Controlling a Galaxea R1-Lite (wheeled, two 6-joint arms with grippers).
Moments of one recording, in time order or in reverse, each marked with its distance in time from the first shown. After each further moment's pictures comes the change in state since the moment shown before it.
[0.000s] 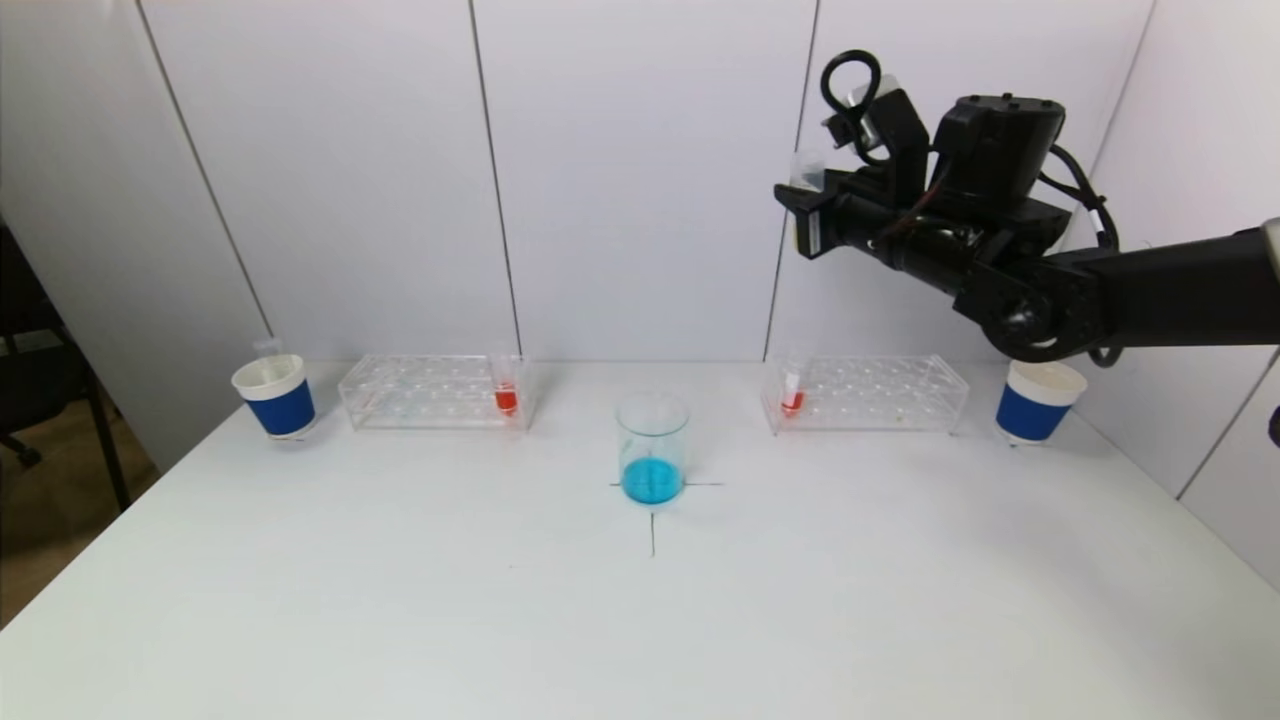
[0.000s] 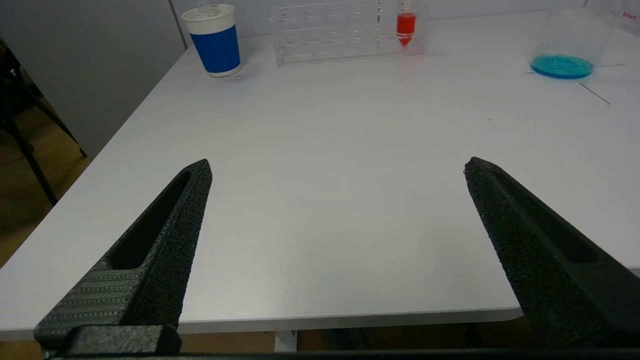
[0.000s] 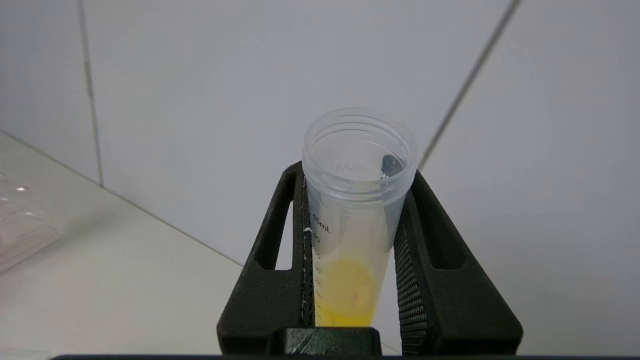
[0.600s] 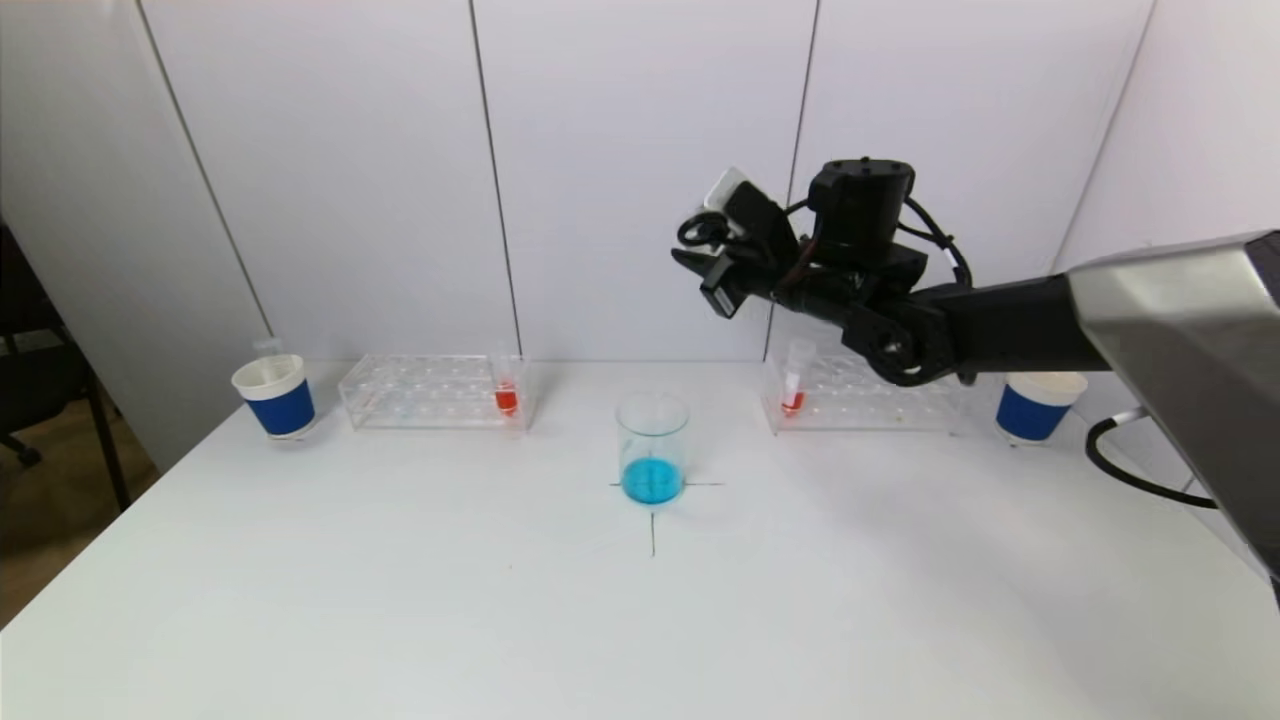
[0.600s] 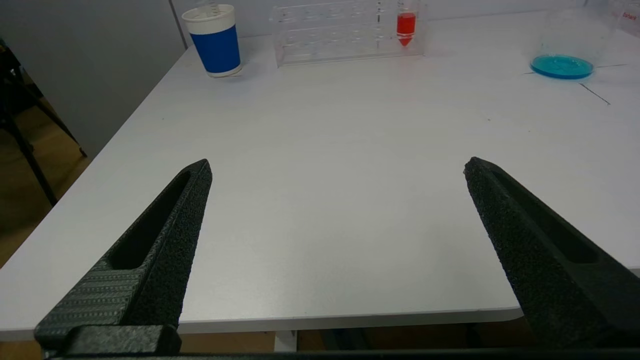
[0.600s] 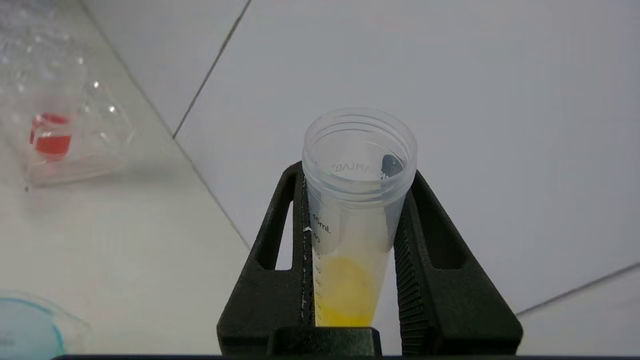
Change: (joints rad) left arm 0.000 0.000 0.000 0.000 0.000 0.000; right arm 0.107 0.191 -0.169 0.062 0.188 -0.364
